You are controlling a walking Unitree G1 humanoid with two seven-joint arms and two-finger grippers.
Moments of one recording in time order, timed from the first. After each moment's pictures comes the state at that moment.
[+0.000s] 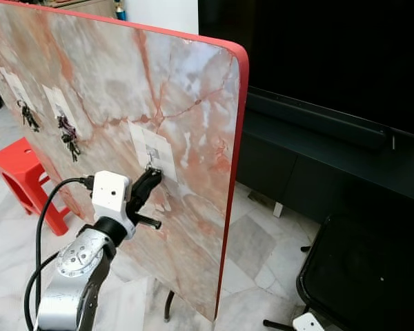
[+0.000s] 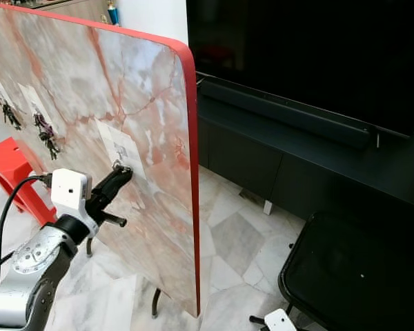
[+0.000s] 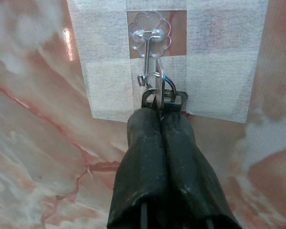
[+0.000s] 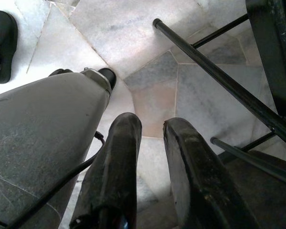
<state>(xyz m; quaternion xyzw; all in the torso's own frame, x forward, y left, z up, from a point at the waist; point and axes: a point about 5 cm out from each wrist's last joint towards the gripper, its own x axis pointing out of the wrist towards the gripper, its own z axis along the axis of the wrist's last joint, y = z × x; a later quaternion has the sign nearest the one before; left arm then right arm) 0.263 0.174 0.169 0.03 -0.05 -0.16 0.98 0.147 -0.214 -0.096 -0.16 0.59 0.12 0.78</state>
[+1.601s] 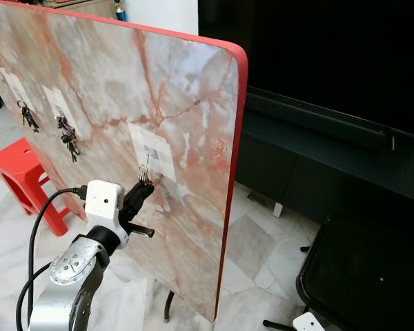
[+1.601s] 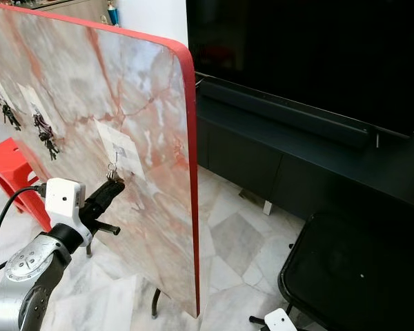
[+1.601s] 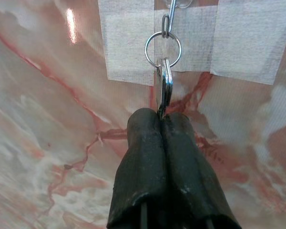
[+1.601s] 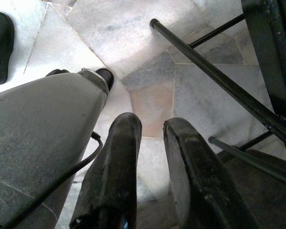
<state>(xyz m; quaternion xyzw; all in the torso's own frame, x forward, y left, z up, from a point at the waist) 0.257 0.185 0.155 0.02 -0.01 -0.15 0.99 0.148 -0.214 -0.096 -0.16 0.59 0.11 0.78</state>
